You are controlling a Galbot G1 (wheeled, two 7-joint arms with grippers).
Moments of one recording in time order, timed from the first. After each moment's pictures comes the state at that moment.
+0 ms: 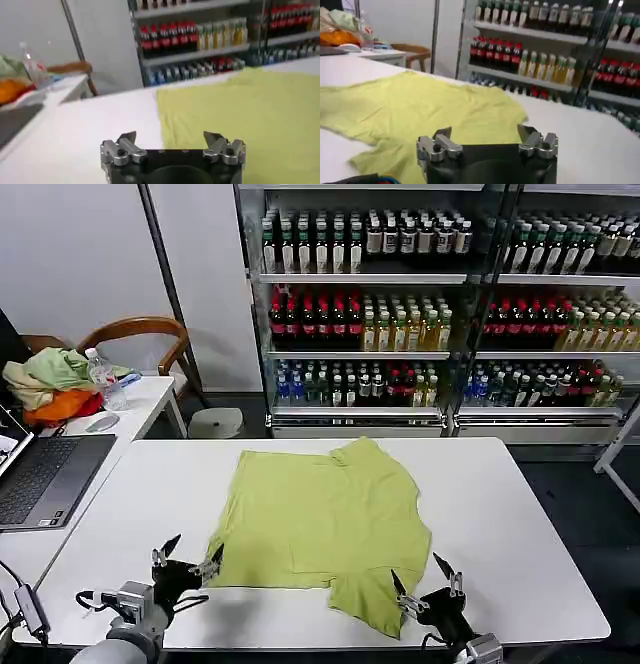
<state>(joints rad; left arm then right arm) 1.54 -1.00 -0.50 -2.13 -0.44 0.50 -0.19 -1.66 1.04 0.31 2.14 0.24 -0.18 0.15</state>
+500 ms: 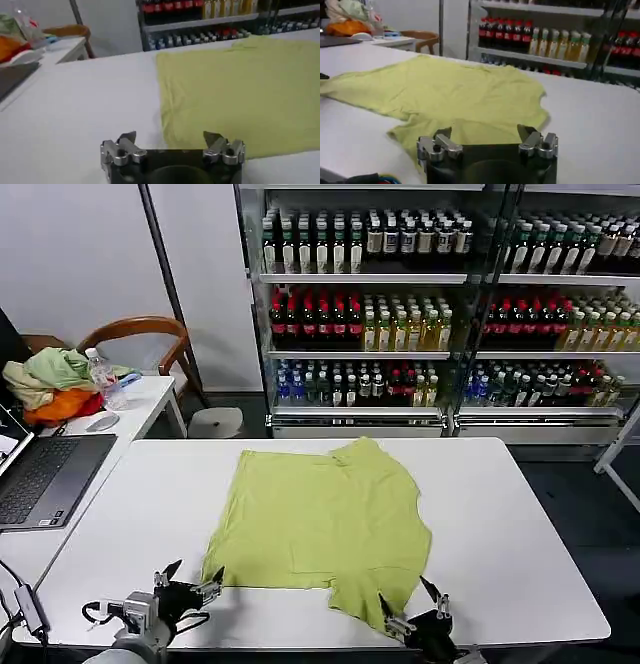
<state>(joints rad) 1.54 -1.01 -0.47 -2.10 -0.49 0.54 -0.21 -1.68 1.06 0.26 2.13 0.22 -0.20 0.17</state>
